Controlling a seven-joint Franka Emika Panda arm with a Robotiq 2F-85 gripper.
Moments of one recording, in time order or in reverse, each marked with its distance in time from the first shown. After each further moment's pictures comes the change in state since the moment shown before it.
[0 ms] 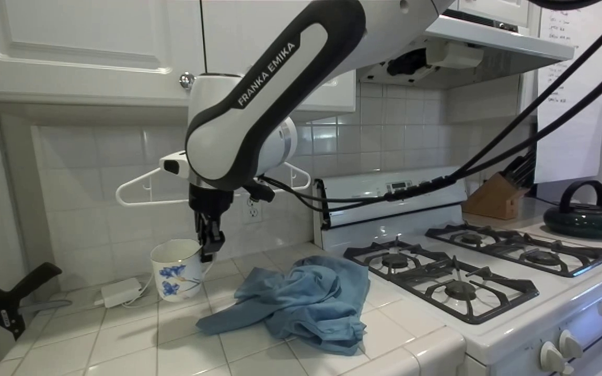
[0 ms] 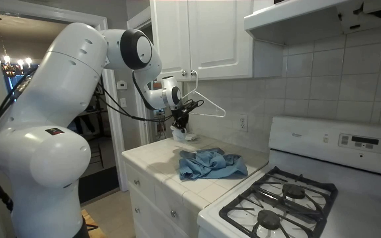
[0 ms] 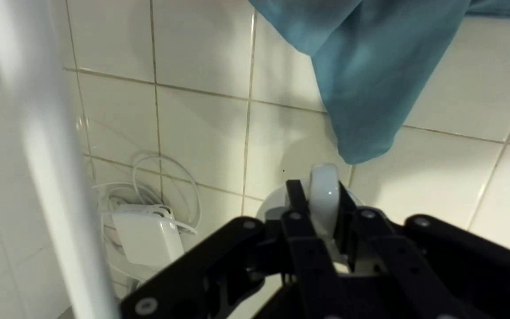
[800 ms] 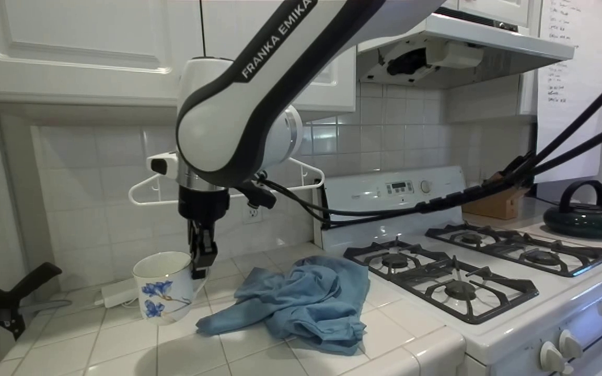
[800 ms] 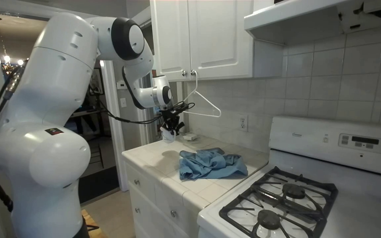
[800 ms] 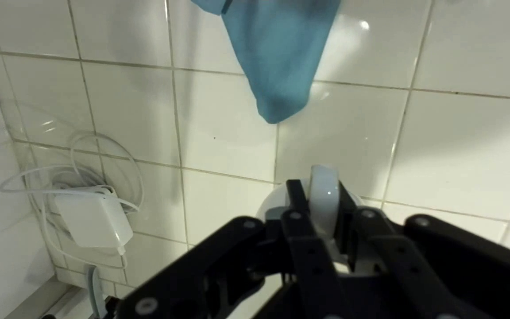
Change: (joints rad) arm -0.007 -0.108 0.069 -0.165 0.026 -0.006 0.101
